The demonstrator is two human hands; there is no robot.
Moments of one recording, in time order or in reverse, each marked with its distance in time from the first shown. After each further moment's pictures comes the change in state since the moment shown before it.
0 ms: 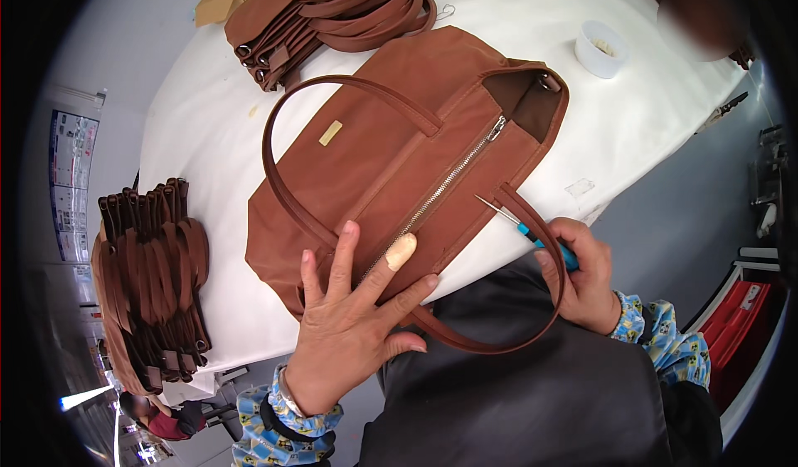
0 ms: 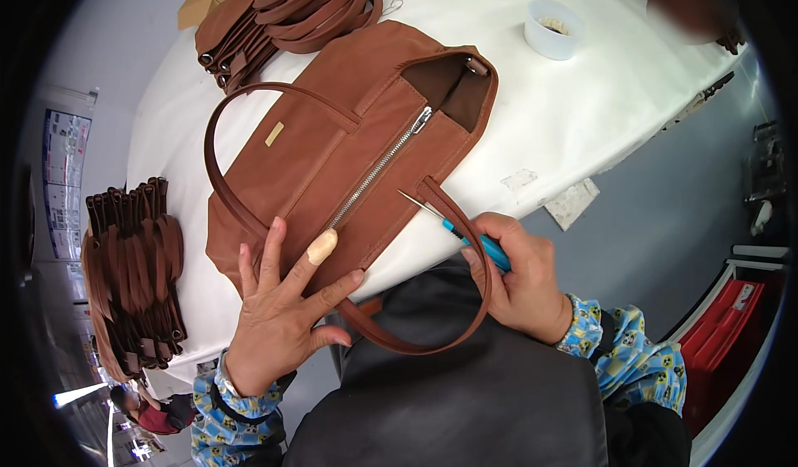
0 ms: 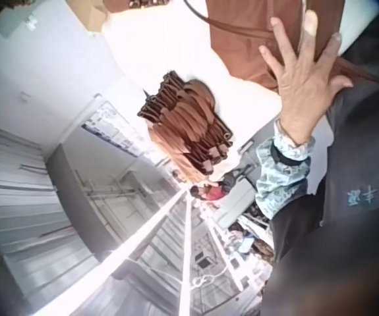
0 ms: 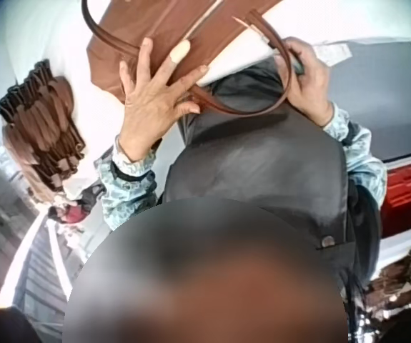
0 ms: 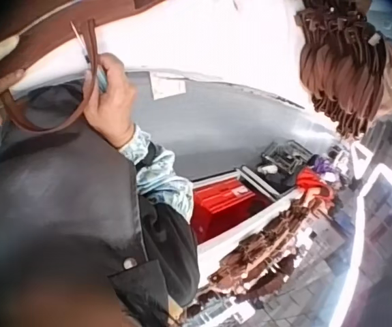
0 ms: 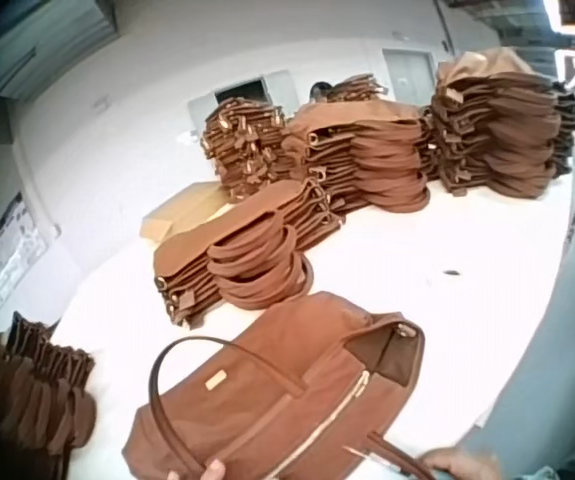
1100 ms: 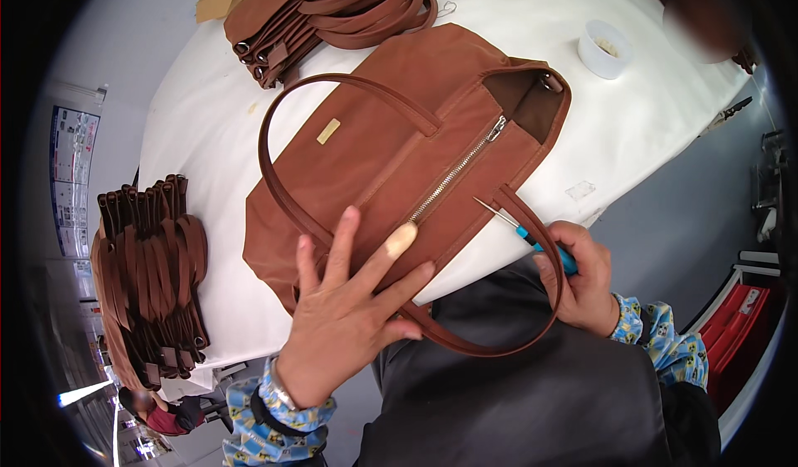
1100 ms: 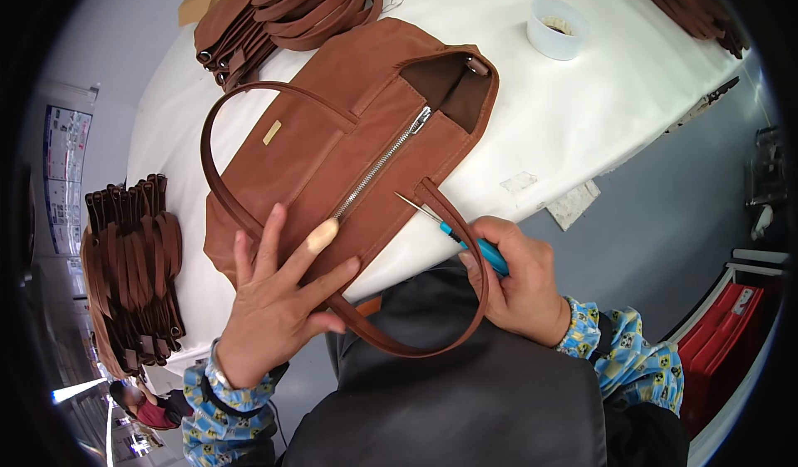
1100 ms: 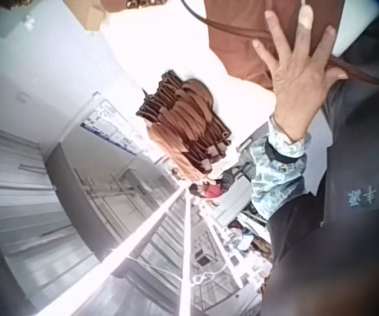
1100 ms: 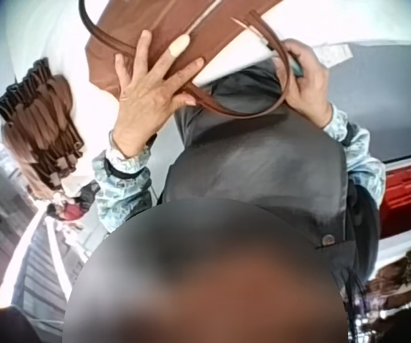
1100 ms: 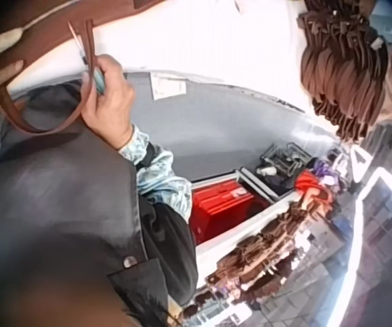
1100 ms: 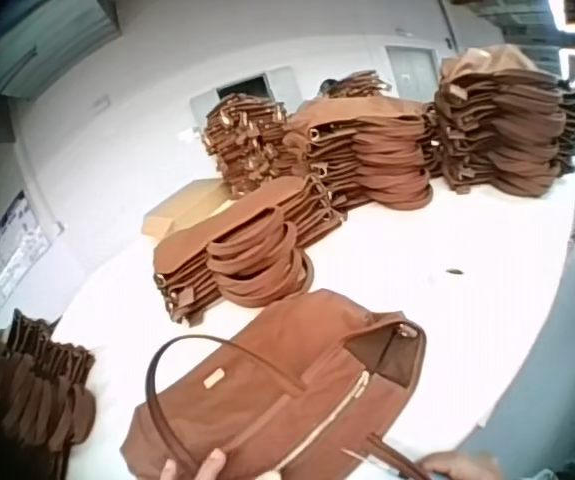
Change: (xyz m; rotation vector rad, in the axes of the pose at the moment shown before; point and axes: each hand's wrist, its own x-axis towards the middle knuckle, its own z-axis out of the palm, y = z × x) left_hand 0.012 -0.003 -0.007 0.048 -0.039 -0.001; right_hand 0.001 0.002 -0.004 0.002 -0.027 0.010
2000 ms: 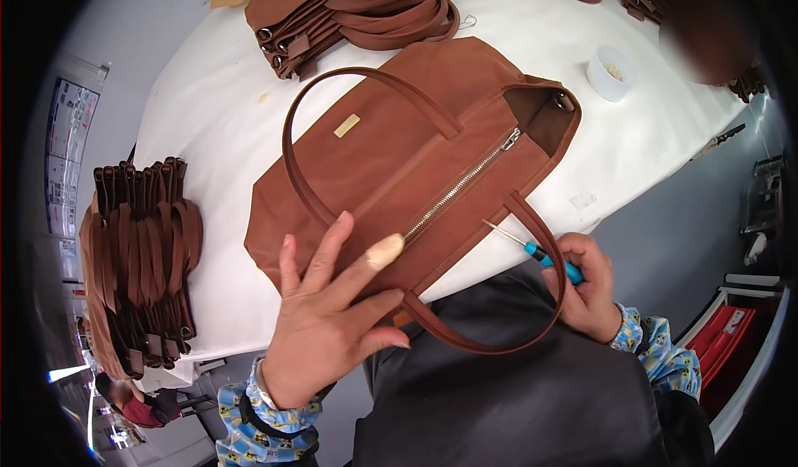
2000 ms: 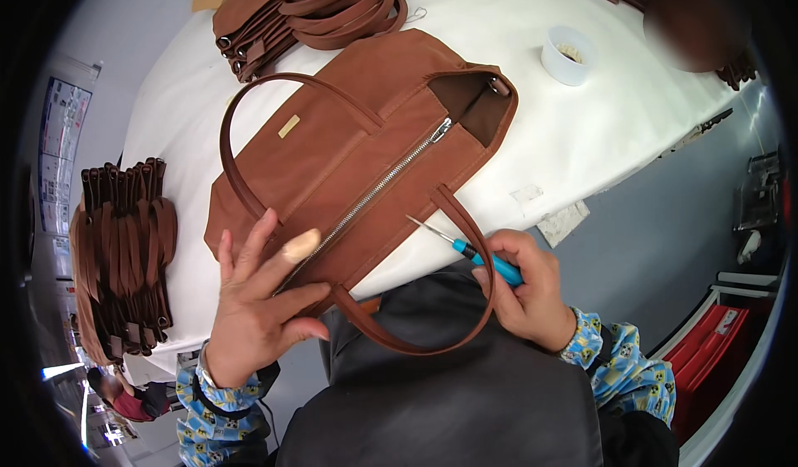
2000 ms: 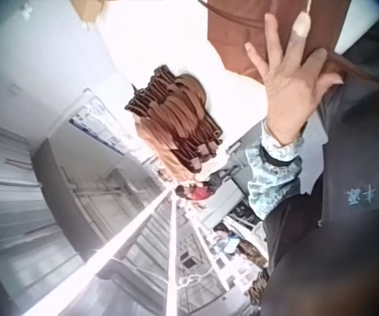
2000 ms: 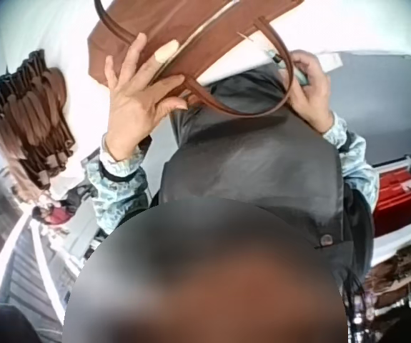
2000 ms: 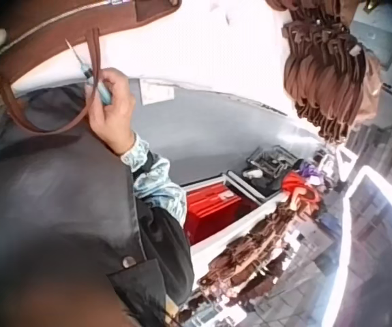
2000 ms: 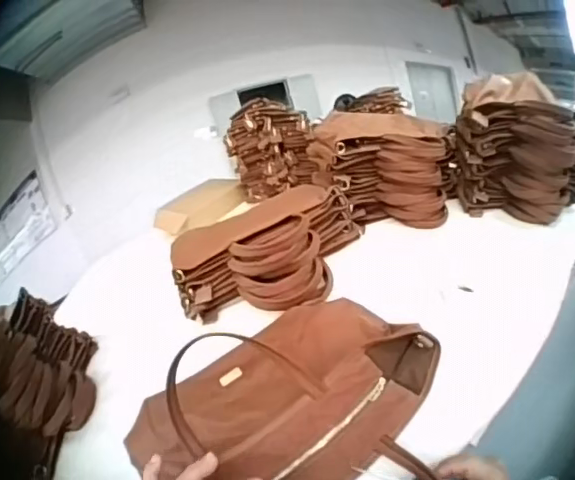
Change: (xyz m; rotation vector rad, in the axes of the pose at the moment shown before) left_hand -0.026 -0.012 -0.004 -0.245 0.273 -0.019; right_hand -0.008 0.000 -0.004 0.100 -0.048 0.043
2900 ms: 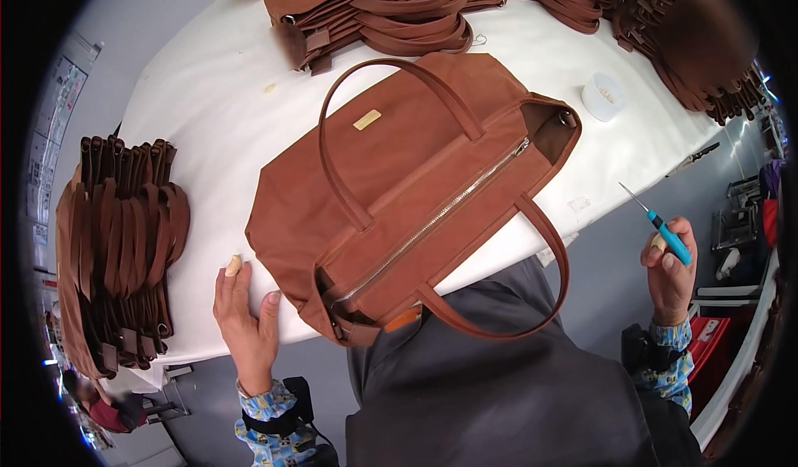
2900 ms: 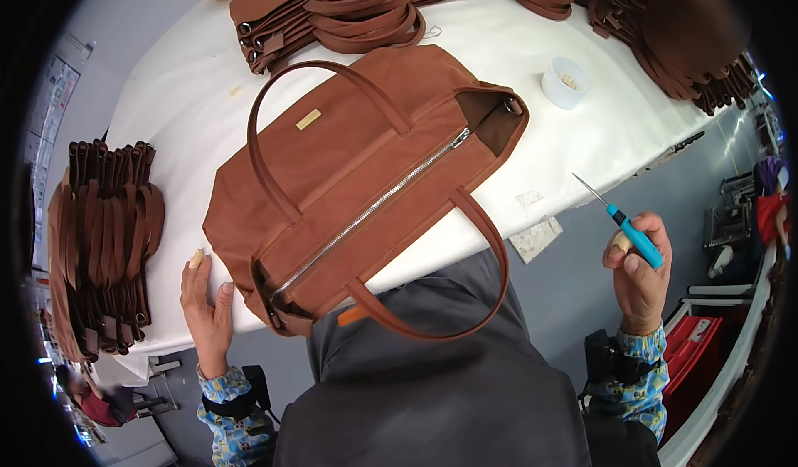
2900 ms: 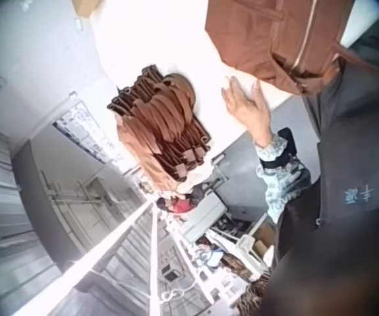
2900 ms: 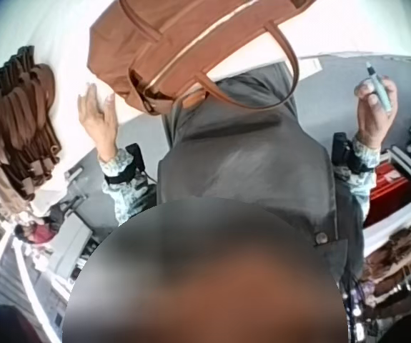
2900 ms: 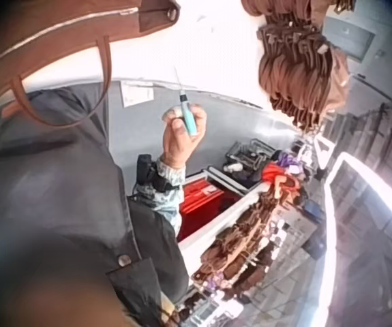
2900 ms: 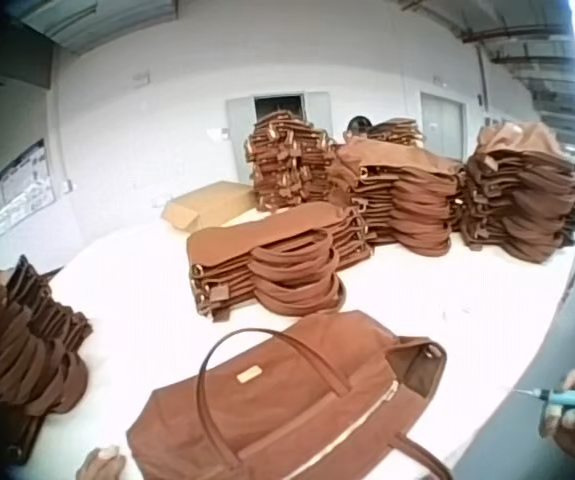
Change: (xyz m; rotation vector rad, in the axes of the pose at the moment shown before) left_hand -0.109 -0.099 0.072 -0.008 0.475 -0.586; right_hand -0.008 -0.015 -0.107 0.409 0.190 0.150
